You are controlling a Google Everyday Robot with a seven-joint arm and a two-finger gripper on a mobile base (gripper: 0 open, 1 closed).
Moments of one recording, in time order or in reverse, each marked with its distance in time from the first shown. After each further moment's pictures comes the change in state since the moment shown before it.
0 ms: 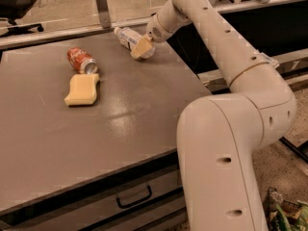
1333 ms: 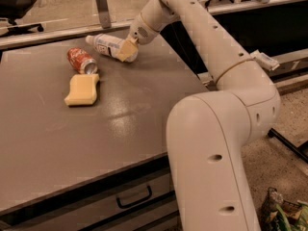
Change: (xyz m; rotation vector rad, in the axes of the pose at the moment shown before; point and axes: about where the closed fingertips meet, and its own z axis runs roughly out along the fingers) arm -0.034 0.075 0.006 -0.226 -0.002 -0.104
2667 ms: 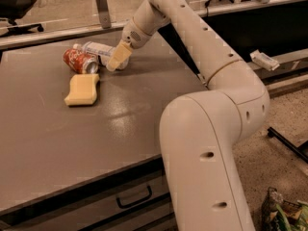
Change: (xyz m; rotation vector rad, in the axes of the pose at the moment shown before) arm -0.007 0.016 0.025 -0.070 0.017 -0.025
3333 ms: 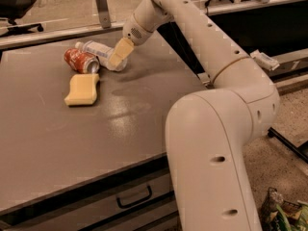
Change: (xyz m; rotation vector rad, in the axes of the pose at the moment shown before) arm -0.007 -0.002 -0.013 0.052 -0.016 -0.023
